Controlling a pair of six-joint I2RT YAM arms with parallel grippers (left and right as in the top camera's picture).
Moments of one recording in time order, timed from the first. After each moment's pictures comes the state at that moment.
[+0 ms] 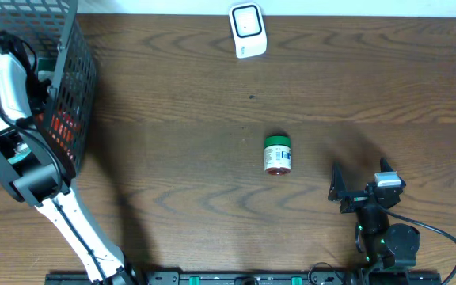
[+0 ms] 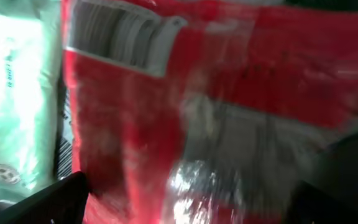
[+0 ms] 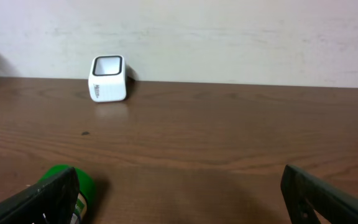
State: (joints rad) left arm 0.47 2.35 2.11 -1.34 -0.07 -0.33; right arm 0.00 0.01 0.01 -0.06 -0.10 0.03
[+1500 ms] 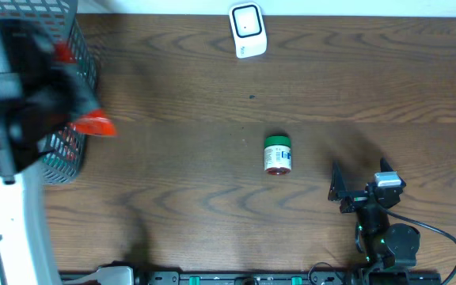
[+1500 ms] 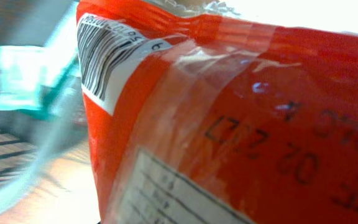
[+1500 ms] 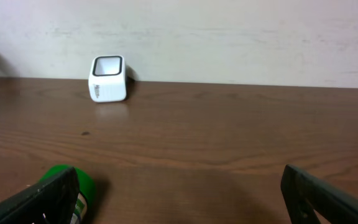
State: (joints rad) left arm 0.01 1.43 2.02 -1.52 0.01 -0.38; right arm 0.00 0.01 0.01 -0.06 -0.10 0.03
